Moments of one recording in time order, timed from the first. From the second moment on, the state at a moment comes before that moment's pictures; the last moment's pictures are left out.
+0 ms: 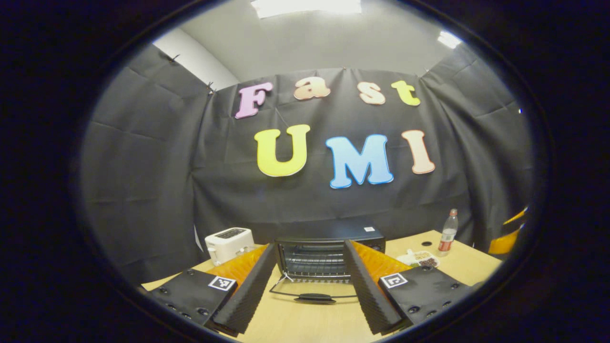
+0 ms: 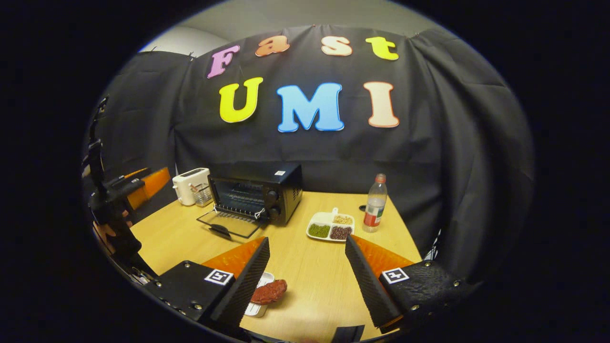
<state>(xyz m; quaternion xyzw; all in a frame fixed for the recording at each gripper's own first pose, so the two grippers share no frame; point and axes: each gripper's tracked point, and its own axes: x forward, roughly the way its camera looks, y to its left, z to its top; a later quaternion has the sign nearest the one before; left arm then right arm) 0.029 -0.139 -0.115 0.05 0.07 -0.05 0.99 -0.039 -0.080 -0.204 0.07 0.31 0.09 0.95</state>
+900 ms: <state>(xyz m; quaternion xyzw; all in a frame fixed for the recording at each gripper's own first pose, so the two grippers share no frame) 0.023 -0.090 -0.065 0.04 0.06 -0.08 0.99 -0.080 -0.006 -0.344 0.33 0.56 0.12 0.75</state>
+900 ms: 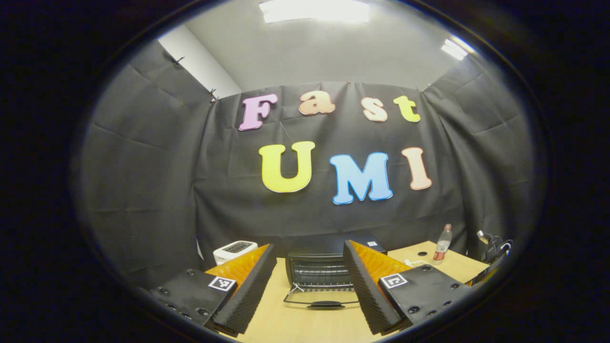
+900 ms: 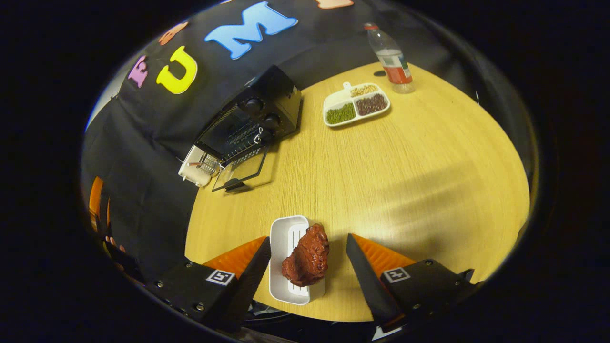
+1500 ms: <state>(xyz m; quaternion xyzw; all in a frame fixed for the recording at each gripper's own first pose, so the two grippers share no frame) 0.038 -0.052 -0.070 0.01 0.07 -0.07 1.00 -0.092 0.018 -0.333 0.38 0.58 0.12 0.71</state>
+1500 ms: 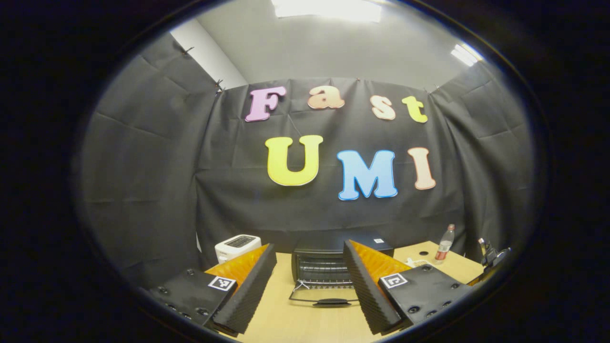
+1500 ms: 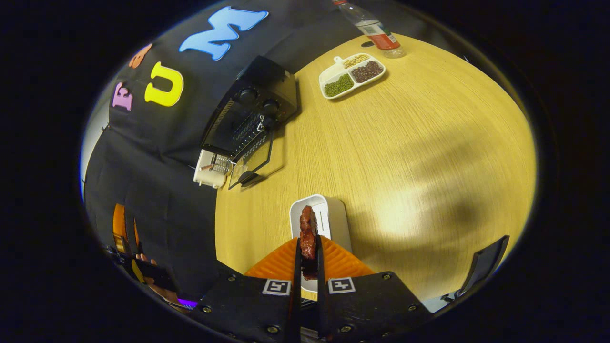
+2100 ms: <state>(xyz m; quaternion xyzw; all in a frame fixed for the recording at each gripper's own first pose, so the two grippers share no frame) 0.034 -0.016 -0.068 -0.01 0.06 -0.08 0.99 -0.022 0.045 -0.241 0.44 0.46 0.11 0.76</state>
